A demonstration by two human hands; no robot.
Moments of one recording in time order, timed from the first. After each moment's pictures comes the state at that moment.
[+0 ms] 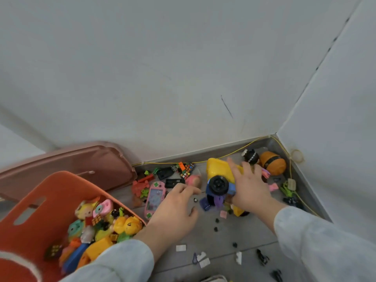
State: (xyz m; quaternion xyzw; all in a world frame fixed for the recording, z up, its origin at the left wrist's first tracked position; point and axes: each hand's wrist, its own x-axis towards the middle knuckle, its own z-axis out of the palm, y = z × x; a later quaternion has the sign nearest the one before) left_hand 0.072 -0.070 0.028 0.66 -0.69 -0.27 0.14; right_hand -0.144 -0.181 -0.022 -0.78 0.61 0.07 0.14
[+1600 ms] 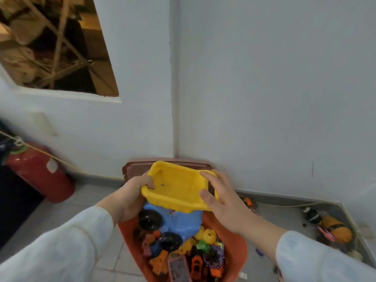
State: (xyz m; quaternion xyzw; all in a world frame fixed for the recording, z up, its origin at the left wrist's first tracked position) left_hand 0.375 0.084 0.168 0.58 -0.18 -0.59 0.54; right_hand 0.144 -0.031 0.153 -0.83 0.32 -0.16 0.42
